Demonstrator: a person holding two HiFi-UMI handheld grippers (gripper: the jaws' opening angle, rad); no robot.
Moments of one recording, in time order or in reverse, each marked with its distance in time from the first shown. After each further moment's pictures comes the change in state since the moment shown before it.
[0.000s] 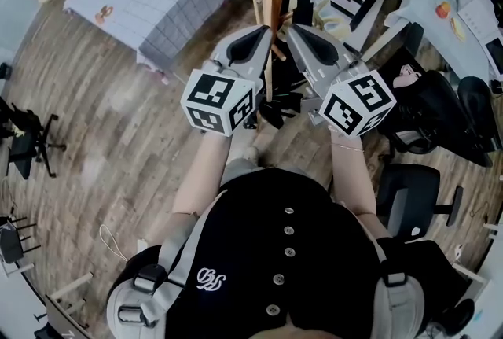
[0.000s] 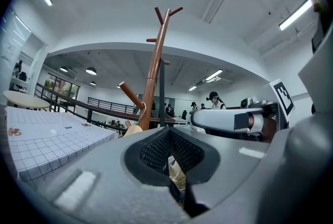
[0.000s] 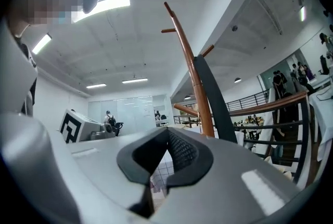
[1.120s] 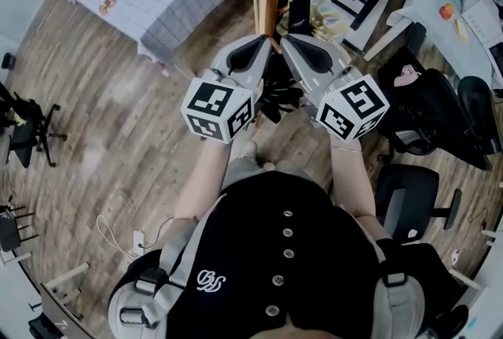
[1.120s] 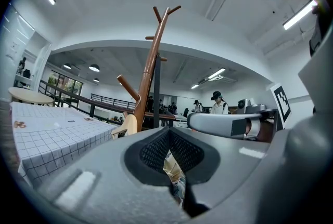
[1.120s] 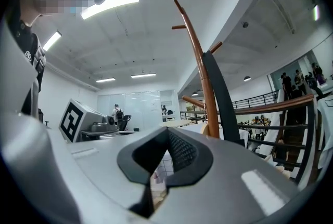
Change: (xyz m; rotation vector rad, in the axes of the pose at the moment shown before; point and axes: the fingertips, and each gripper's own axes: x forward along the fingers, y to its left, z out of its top) left arm -0.016 -0.026 -0.020 -0.027 0.028 0.028; right arm -0.023 0.016 -0.022 -0.061 0.052 0.092
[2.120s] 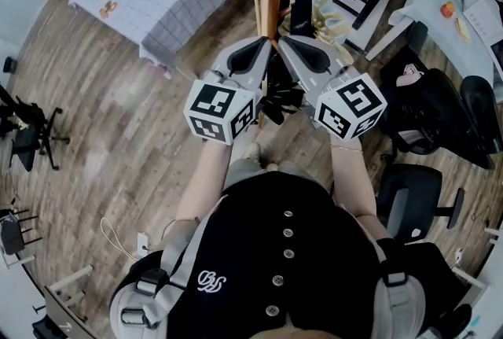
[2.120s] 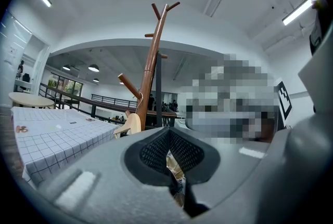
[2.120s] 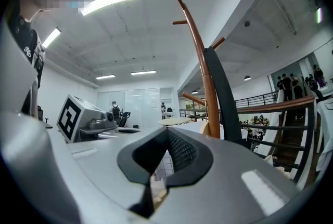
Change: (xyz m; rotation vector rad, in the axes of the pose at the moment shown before) left arm 0.001 0.007 -0.004 0.028 0.029 0.009; right arm 0.010 -0.001 -0.008 -0.018 0.034 -0.003
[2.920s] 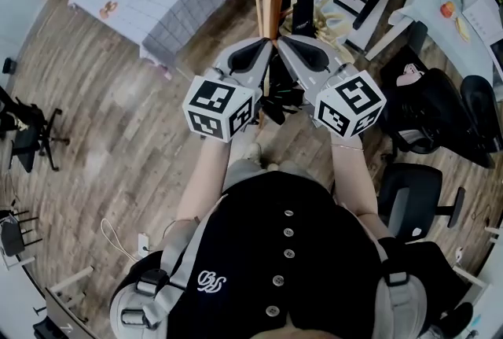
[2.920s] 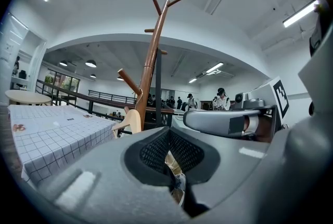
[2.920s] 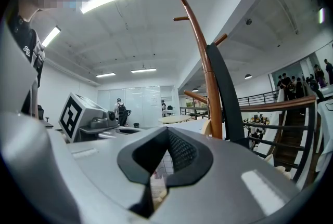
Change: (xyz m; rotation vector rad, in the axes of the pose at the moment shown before) left arm 0.000 0.004 -0.007 -0.011 0.046 -0.036; right arm 0.008 0.003 -0.004 -0.002 0.030 0.004
